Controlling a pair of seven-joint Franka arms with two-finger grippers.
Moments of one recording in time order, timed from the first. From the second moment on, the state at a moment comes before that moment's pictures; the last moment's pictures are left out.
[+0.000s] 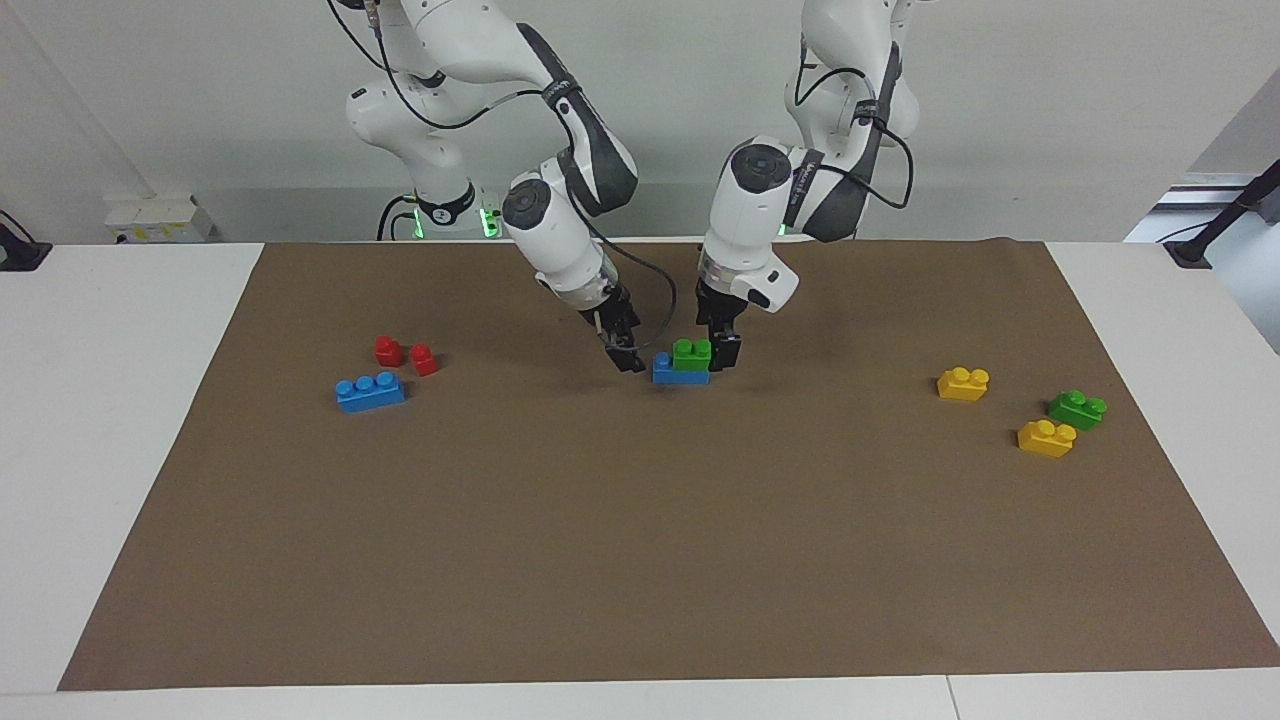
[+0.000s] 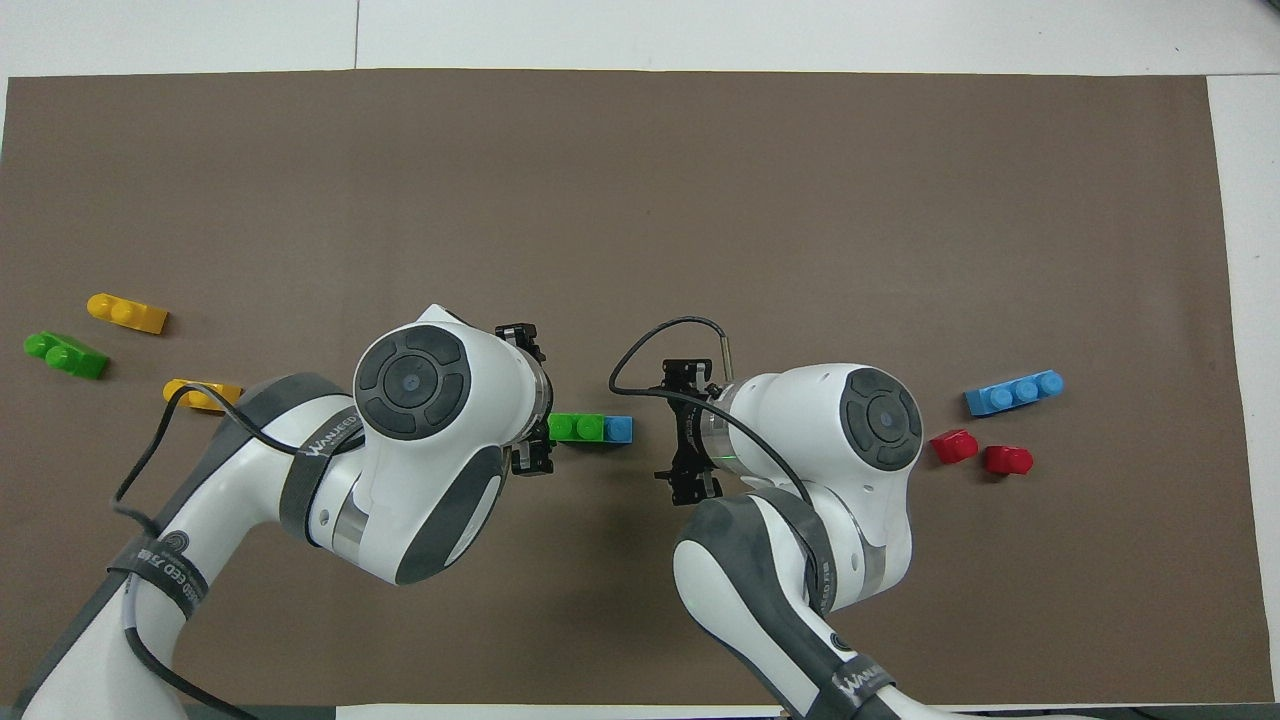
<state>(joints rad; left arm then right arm) -0.66 0.08 0.01 -2.11 -0.08 2.24 -2.22 0.51 0.16 0.10 -2.19 0.59 2.52 1.68</state>
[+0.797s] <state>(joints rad) -0.68 0.09 0.02 -2.17 -0.08 2.32 -2.26 0.58 0.25 0.10 -2.19 0.66 2.66 1.67</state>
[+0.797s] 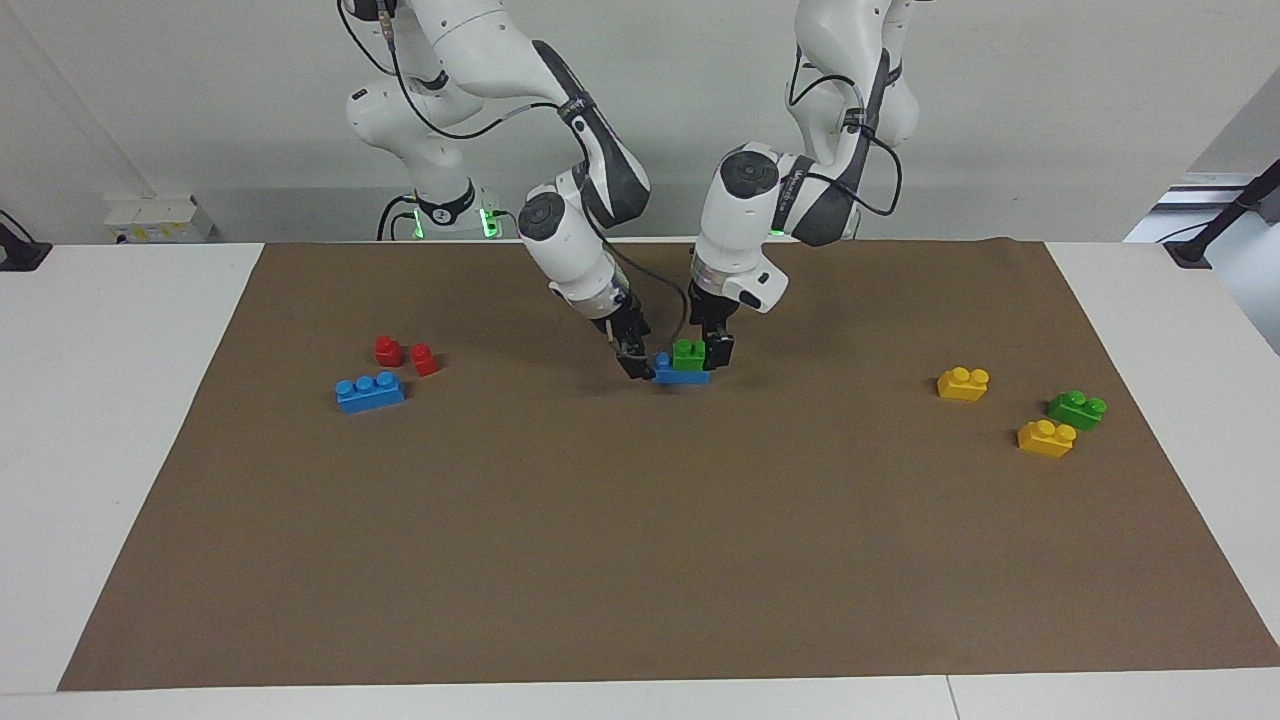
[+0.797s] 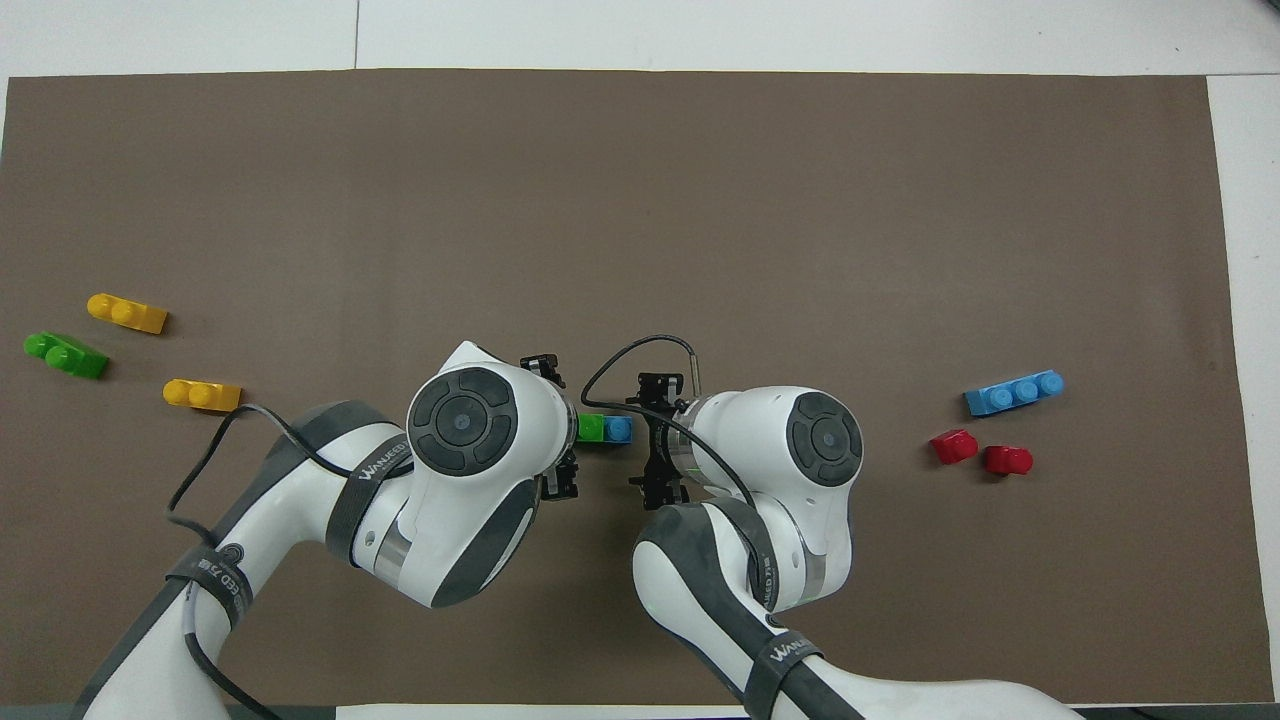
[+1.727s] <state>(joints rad) -0.68 0.11 0.02 -2.18 -0.08 2.34 -2.26 0.60 0.29 0.10 -2.19 0.69 2.72 1.66</state>
